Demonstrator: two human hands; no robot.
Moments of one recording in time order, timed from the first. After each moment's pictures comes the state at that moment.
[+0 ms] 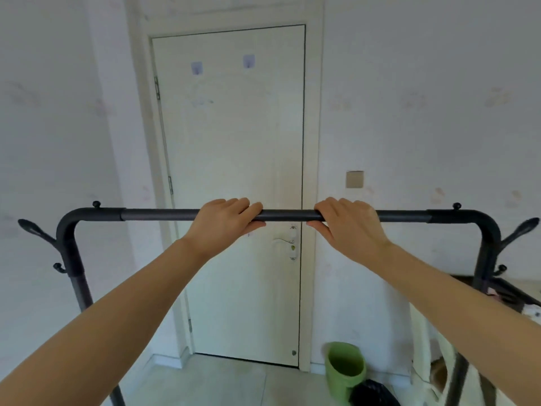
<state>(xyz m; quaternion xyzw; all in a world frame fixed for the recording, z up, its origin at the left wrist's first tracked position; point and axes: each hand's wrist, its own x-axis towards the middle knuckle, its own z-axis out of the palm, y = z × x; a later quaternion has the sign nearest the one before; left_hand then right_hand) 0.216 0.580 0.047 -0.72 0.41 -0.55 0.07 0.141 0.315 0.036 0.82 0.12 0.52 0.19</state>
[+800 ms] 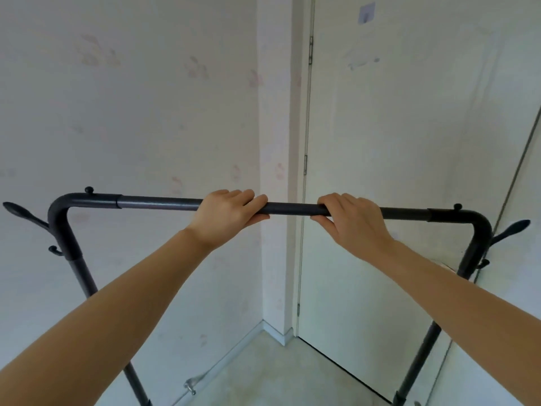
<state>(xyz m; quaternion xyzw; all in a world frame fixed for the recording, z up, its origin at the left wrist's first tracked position) 0.344 0.834 0.021 -0.82 0.22 -0.49 0.17 0.423 0.568 0.001 0.77 0.38 0.51 -0.04</state>
